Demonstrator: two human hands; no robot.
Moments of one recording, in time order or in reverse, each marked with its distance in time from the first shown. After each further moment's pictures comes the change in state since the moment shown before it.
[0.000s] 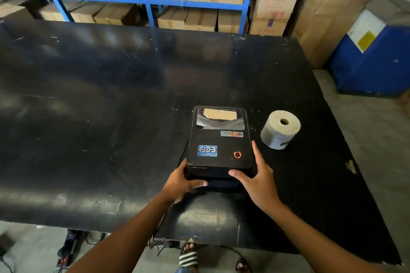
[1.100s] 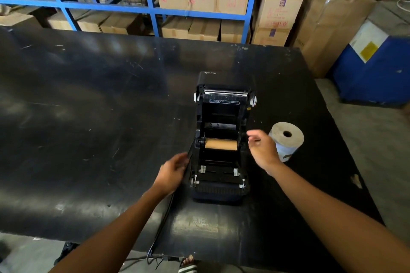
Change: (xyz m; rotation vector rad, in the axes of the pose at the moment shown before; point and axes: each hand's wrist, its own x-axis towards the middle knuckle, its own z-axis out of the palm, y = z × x) left_hand 0.015 0.049 -0.035 0.228 0.168 0.042; right_hand 0.124 -0.013 -0.016 -0.180 0.043 0.057
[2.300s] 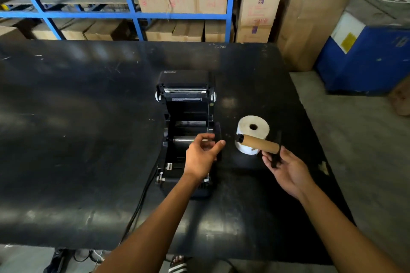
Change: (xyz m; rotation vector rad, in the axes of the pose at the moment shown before) left_hand -0.007 0.130 0.143 -0.357 0.139 0.095; right_hand -0.052 0.092 -0.130 1.344 0.049 0.502
